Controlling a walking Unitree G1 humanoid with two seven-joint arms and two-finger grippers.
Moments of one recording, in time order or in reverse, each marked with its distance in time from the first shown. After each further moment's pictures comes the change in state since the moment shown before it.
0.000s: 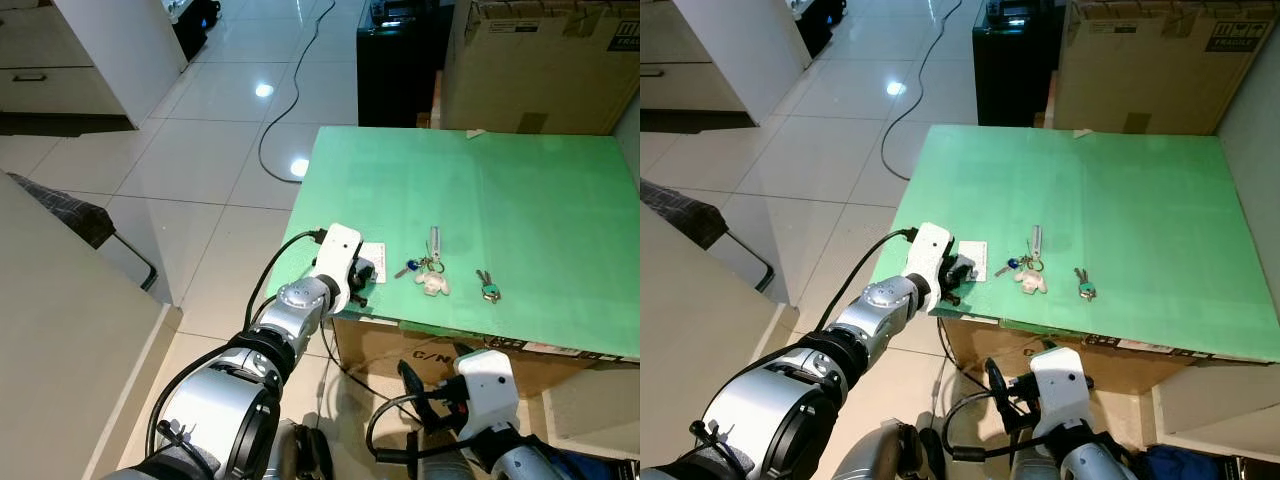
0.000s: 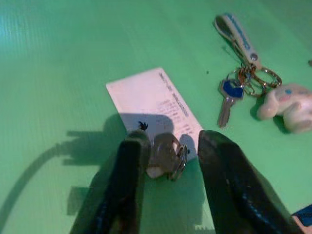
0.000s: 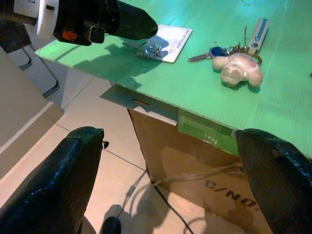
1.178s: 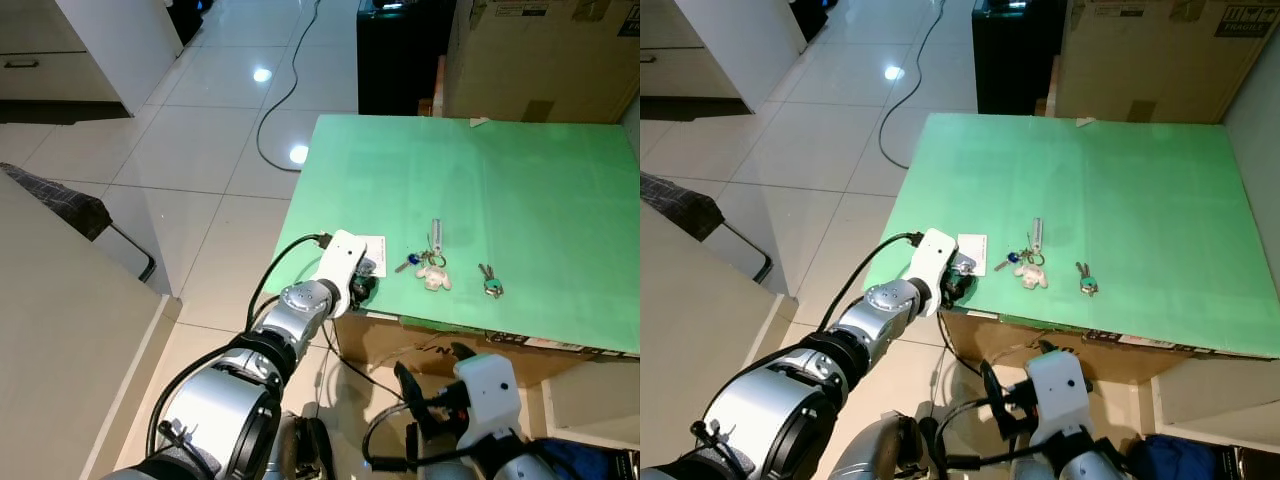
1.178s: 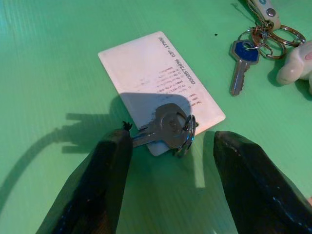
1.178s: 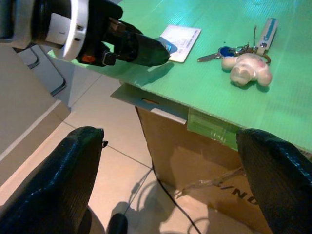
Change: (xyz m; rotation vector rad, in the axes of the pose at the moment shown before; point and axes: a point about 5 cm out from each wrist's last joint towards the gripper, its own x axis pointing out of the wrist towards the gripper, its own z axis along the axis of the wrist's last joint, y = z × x) left arm 0.001 -0.002 -0.004 0.077 0.043 0.014; right arm -0.011 0.009 0.009 -0.005 -0.030 0.020
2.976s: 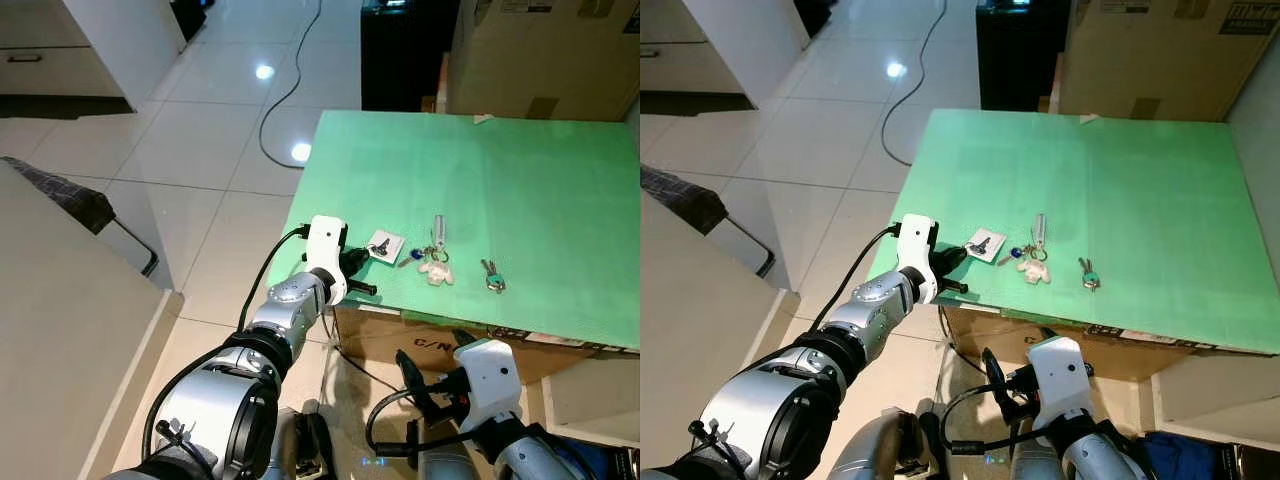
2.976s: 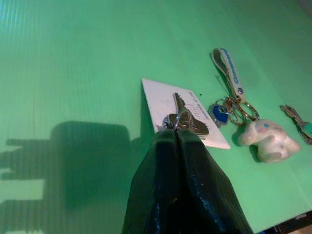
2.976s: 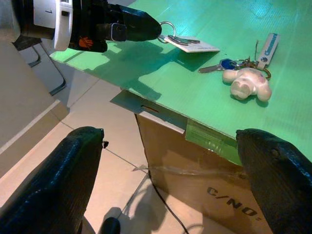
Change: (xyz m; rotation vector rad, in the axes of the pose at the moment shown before) left arm -0.004 0.009 0.013 -0.309 -0.167 -0.059; right arm 0.011 -0.011 0.009 -0.044 -0.021 0.001
